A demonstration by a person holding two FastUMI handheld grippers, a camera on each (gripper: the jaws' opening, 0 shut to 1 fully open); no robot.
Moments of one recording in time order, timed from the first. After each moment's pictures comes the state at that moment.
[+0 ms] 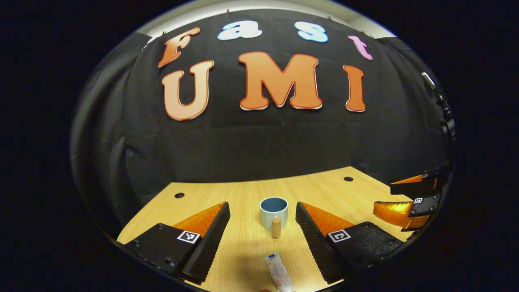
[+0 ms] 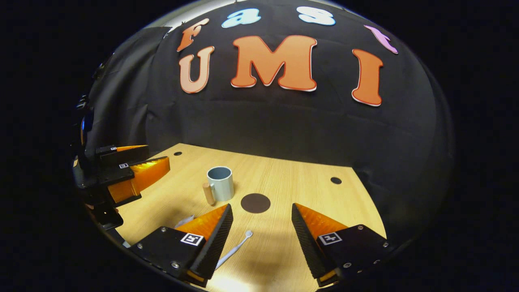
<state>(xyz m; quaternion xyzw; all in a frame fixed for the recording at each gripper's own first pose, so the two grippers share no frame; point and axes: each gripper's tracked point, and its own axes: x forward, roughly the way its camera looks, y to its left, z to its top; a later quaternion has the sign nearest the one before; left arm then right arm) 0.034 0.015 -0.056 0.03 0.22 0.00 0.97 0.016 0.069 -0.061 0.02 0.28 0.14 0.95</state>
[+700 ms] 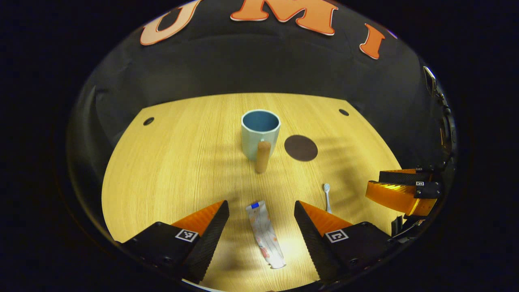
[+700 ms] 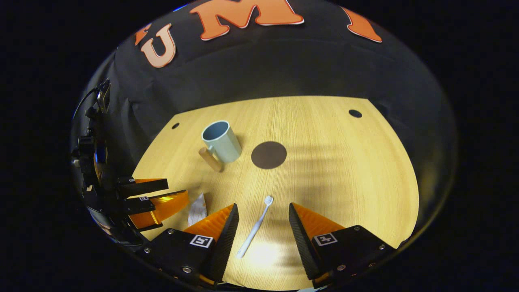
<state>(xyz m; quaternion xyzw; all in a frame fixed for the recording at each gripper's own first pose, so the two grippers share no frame) 0.020 0.004 -0.145 -0.03 0.53 -0.04 0.85 -0.015 0.097 -0.133 0.10 0.52 0.14 0.84</state>
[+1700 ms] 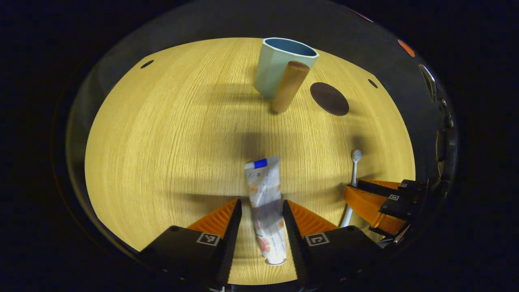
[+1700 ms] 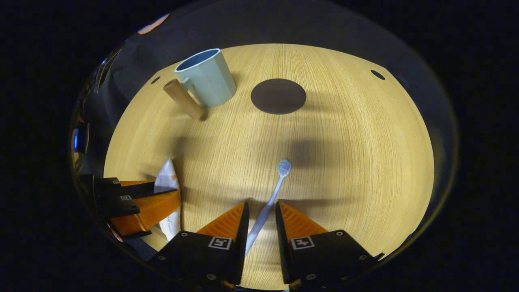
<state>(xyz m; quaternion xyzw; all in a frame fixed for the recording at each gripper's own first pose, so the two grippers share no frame) 0.031 0.022 -0.142 -0.09 0.65 0.02 0.76 -0.040 0.137 -0.227 0.03 0.62 0.13 0.77</state>
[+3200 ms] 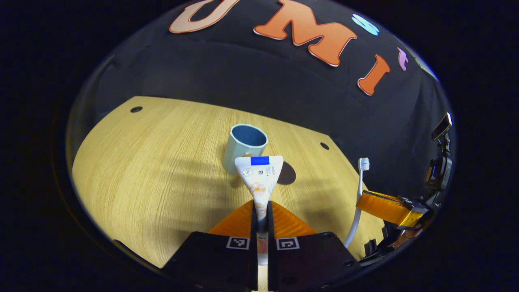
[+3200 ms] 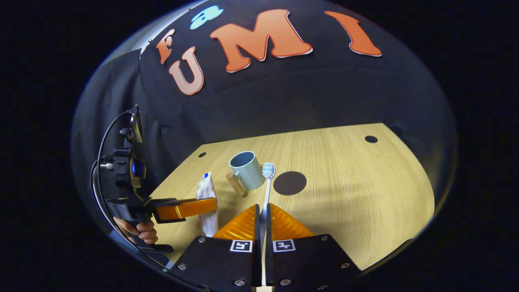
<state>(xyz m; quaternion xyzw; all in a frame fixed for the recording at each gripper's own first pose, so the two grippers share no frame) 0.195 0.051 -0.086 -0.16 0.37 -0.08 0.91 -0.016 0.087 -0.087 0.15 0.31 0.20 0.92</state>
